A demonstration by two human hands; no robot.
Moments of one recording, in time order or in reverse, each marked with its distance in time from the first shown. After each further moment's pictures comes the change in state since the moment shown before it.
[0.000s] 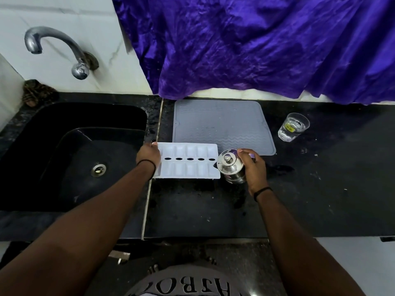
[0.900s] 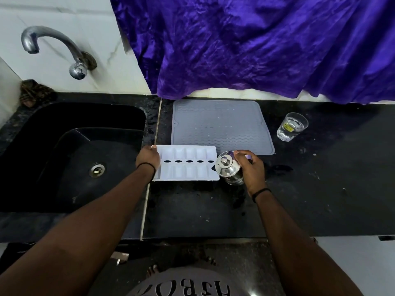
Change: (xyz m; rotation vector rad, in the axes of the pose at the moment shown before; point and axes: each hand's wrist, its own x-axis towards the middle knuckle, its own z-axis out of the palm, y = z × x) left_hand -0.002 -0.007 0.008 -0.018 -0.002 -0.020; right_hand -0.002 0.003 -0.002 -0.099 -0.005 -0.034
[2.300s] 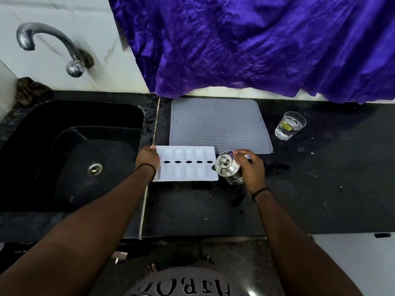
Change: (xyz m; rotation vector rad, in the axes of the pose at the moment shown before) left_hand -0.002 -0.005 0.009 -0.035 0.023 -0.007; right_hand -0.003 -0.002 -0.004 -0.047 -0.015 -0.014
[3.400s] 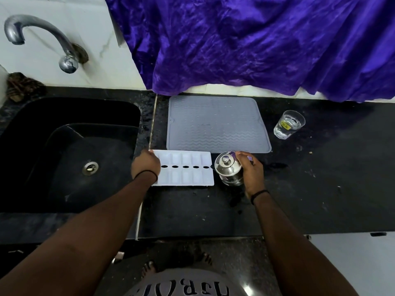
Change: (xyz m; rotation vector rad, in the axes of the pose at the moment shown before) left_hand -0.008 -0.015 0.012 0.264 0.059 0.040; right_hand 0.001 0.009 0.001 0.200 0.041 0.159
